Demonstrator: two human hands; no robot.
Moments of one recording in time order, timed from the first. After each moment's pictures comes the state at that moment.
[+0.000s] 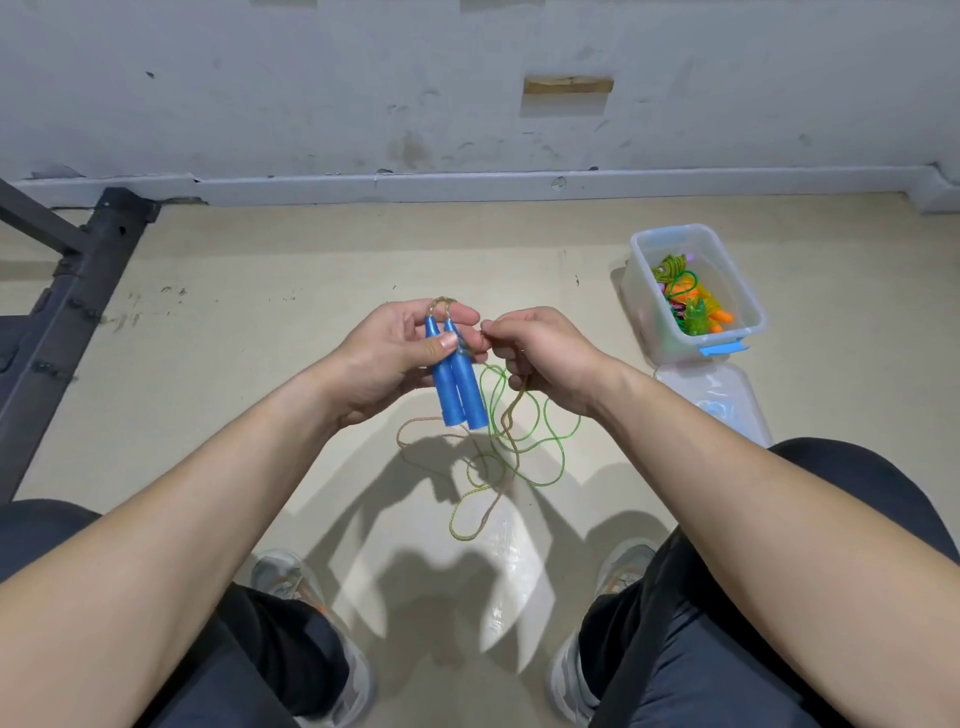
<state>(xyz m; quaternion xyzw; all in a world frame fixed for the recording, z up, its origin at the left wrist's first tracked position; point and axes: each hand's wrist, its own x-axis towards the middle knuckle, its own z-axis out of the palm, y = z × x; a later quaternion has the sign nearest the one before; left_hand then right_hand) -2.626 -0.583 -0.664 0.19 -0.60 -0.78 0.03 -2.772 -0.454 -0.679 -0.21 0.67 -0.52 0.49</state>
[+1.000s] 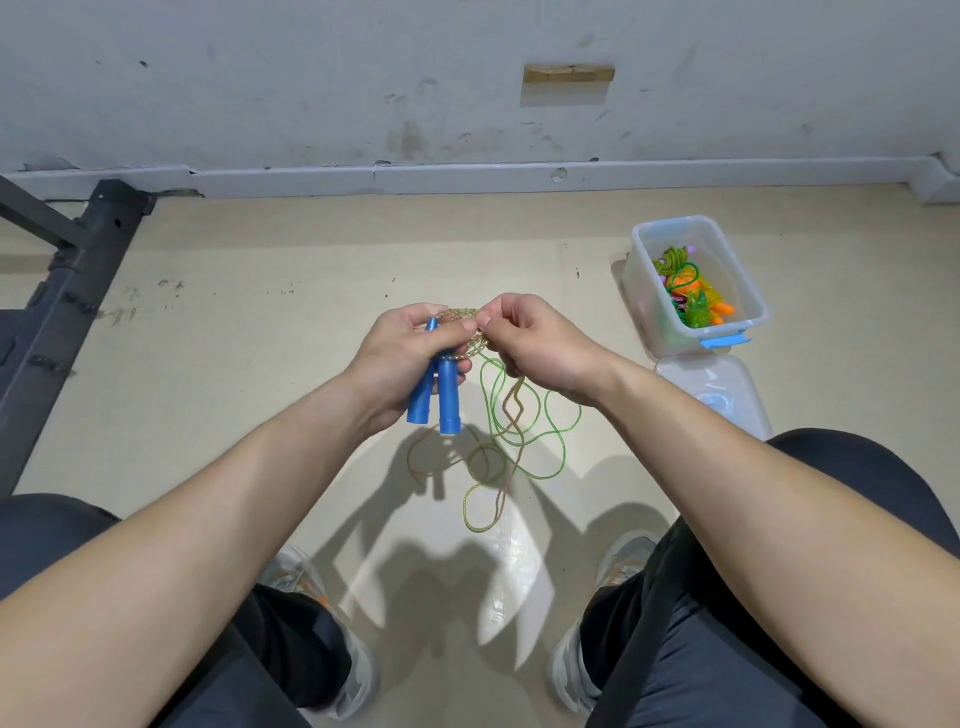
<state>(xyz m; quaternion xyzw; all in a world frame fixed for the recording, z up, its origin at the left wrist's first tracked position) -2.637 -0.565 -0.672 0.34 -0.55 -0.76 0.08 -2.768 -0.456 -0.682 -0.35 0.71 -0.46 0.41</state>
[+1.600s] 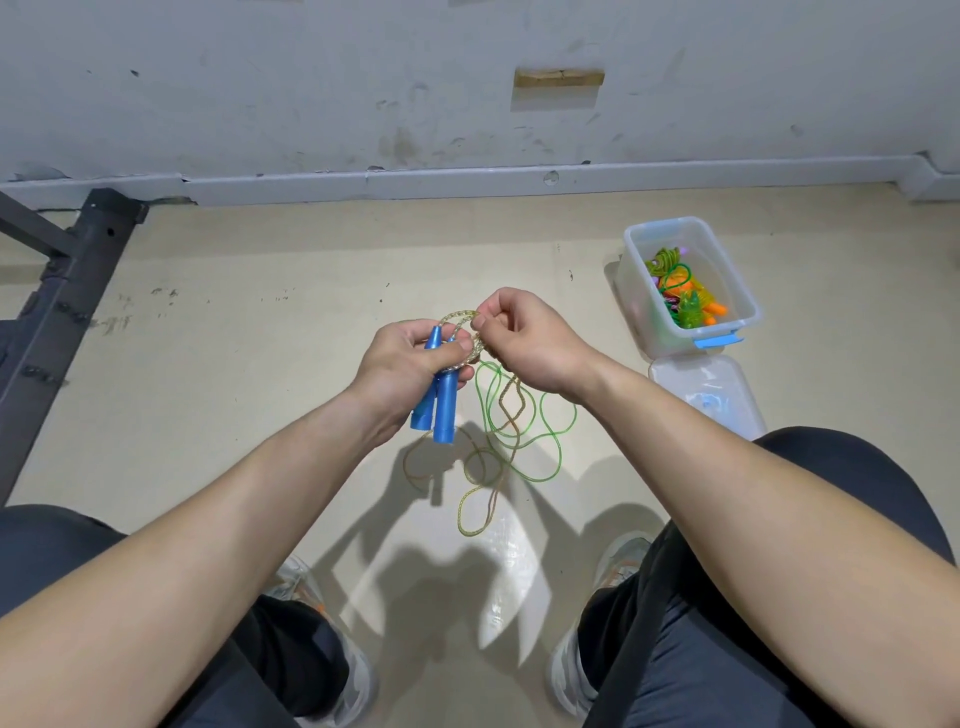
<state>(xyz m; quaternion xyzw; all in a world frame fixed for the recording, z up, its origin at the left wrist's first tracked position) -2.641 -0.558 -0.685 0.37 -0.58 -0.72 0.10 -2.774 -0.458 -0.685 -0.36 0.75 -0.45 0.33</state>
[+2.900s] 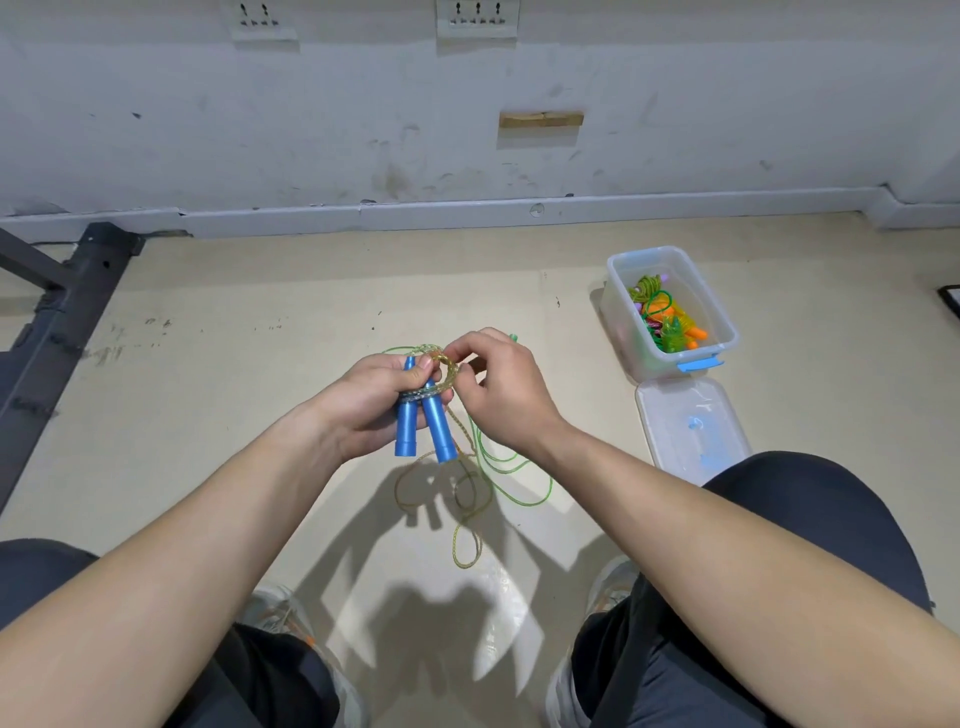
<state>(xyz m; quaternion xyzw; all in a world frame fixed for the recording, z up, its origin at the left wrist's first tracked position) -2.633 -0.579 -0.676 0.32 -0.48 -0.82 0.00 -2.742 -0.454 -0.687 -0.40 0.77 -0.47 0.18</state>
